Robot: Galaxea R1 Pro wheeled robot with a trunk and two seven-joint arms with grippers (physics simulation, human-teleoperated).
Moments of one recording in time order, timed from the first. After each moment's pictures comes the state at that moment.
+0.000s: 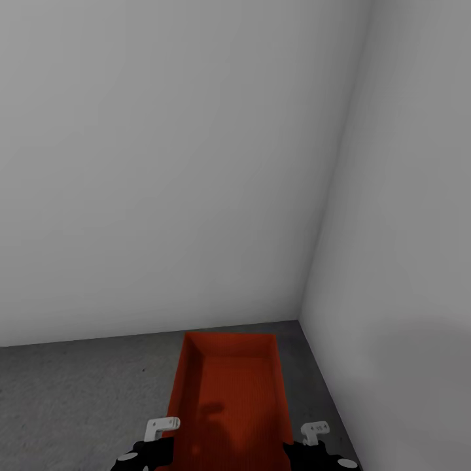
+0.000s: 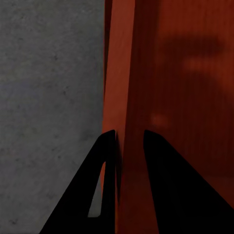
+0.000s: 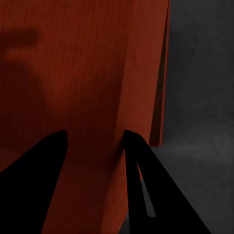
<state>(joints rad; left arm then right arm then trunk) -0.30 -0.04 -0.01 -0.59 0.10 0.20 0.02 -0.42 0.02 -0.10 -0.27 0.09 -0.04 0.32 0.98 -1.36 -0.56</state>
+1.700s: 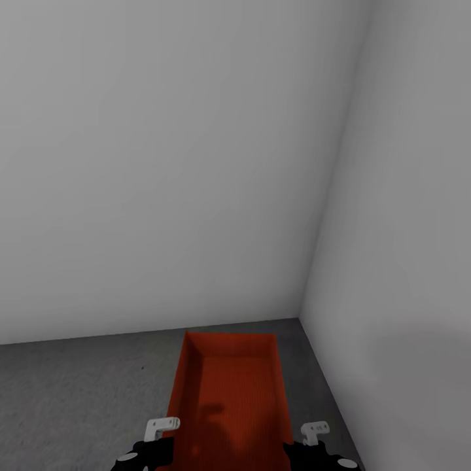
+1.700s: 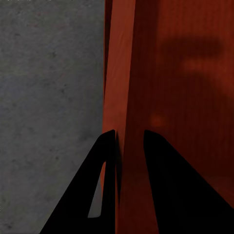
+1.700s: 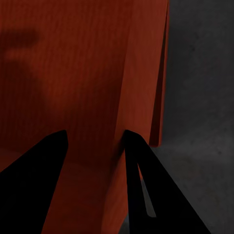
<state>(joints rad) -0.30 -0.04 -0.01 -0.59 0.10 0.20 0.02 -0.42 0.02 -0.09 -0.26 0.09 -0.04 0.32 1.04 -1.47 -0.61</state>
